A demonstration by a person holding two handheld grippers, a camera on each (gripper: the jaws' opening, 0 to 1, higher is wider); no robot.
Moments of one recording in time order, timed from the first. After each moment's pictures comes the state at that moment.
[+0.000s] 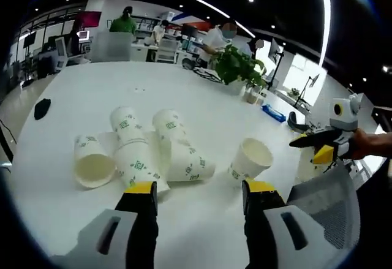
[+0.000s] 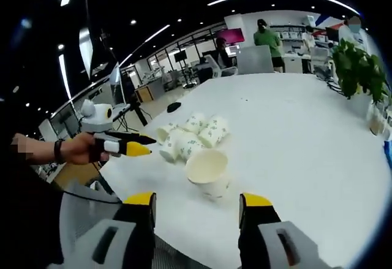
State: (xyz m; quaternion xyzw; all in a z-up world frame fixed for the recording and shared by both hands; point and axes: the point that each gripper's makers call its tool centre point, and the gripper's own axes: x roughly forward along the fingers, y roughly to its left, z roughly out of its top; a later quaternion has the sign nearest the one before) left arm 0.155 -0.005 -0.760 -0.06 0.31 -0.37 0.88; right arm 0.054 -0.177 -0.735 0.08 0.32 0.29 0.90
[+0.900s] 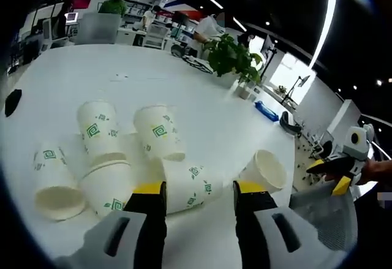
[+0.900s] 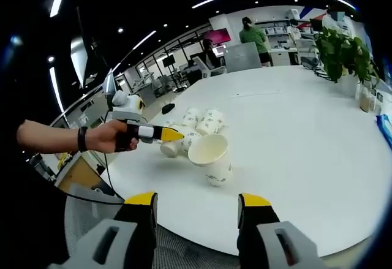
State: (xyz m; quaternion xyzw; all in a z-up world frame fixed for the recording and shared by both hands) left arm 0.190 -0.049 -0.778 -0.09 0.35 -0.42 0.83; right arm 0.028 -0.178 -0.741 0.11 0.32 0.26 0.90
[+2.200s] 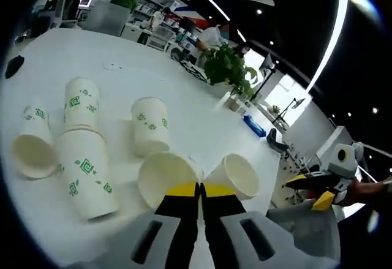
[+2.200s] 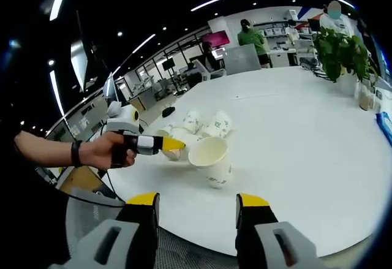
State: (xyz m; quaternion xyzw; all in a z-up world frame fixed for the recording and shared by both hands) left arm 0.169 -0.069 -0.777 -0.17 0.34 -0.41 0.83; right arm 0.031 -0.180 -0.740 0.12 0.31 0.26 0.91
